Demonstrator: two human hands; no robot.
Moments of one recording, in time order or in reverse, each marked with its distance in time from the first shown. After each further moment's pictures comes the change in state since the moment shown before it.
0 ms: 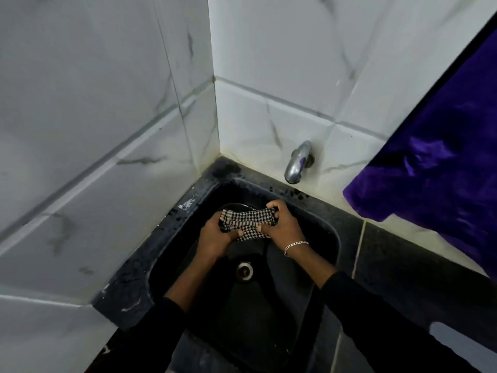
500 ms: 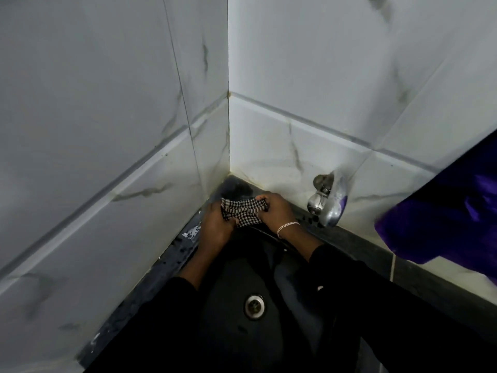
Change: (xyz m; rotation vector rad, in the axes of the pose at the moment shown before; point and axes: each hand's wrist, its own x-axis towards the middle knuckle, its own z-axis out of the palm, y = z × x) left_hand 0.137 -0.010 -0.019 0.273 0.121 0.130; right_hand 0.153 -0.032 0.046 -0.198 0.025 -0.103
